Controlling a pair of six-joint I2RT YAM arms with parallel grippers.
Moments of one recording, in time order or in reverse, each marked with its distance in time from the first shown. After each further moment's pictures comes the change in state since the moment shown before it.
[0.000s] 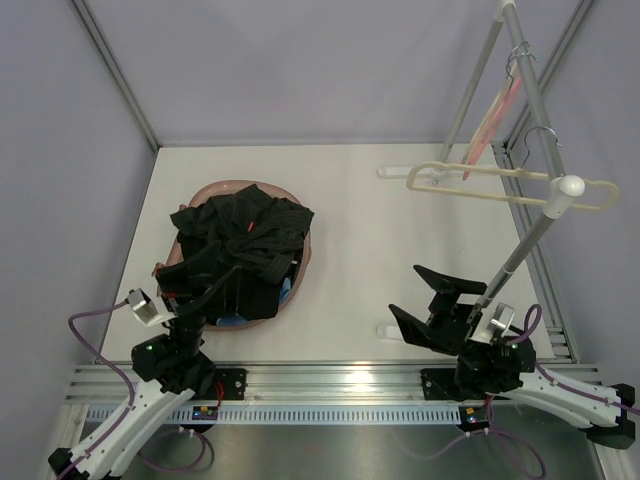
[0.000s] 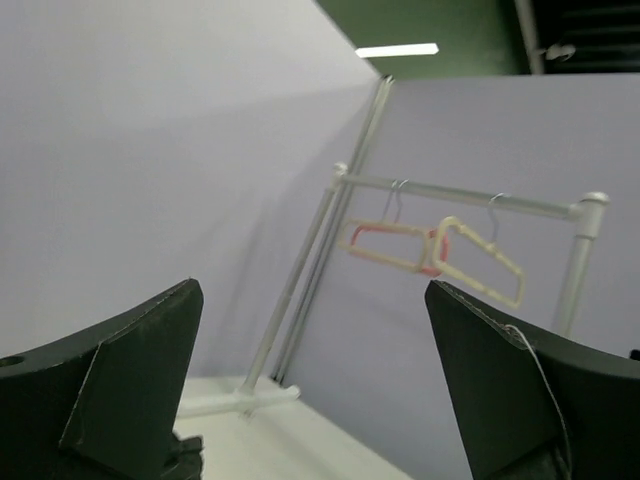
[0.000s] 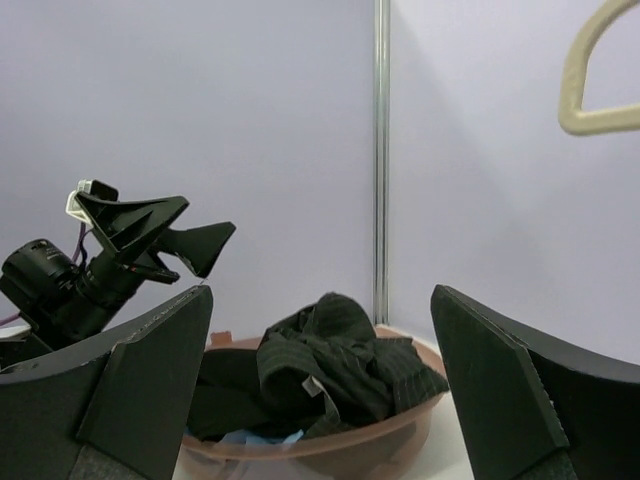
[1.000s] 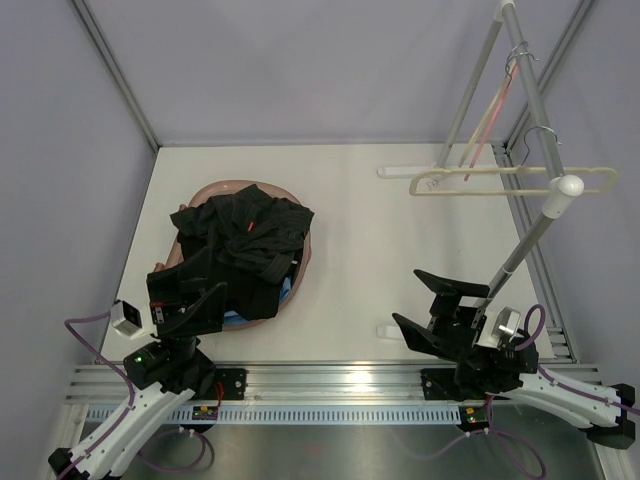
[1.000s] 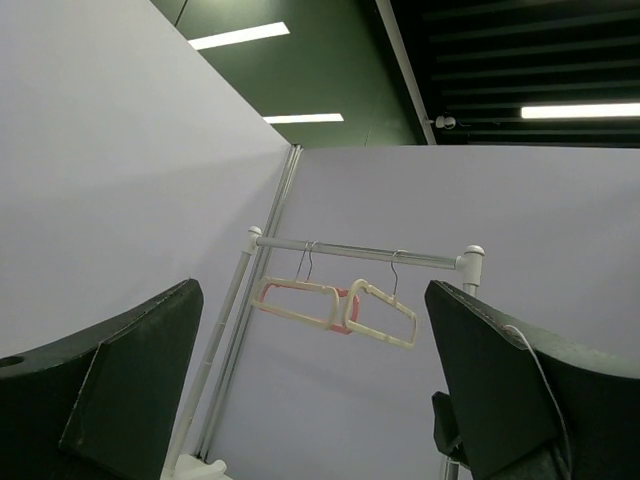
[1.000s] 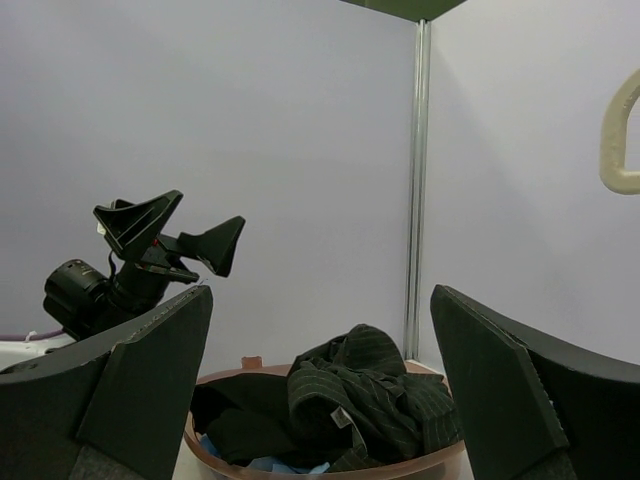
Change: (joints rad) left arm 0.000 0.000 0.000 0.205 0.092 -0.098; right arm 0.000 0.000 0.000 0.063 -0.097 0.021
